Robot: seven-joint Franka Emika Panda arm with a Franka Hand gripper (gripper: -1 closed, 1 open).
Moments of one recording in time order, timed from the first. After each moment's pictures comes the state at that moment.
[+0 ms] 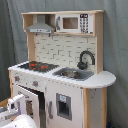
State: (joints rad) arm -0.56 -1.49 1.83 -2.49 -0.25 2.58 1.16
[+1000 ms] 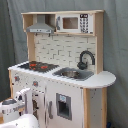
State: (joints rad) arm -0.78 -1.49 1.78 -2.39 -0.26 2.73 1.05
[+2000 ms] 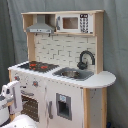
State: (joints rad) arm -0.56 -1.49 1.64 -2.48 -0.26 2.69 0.96
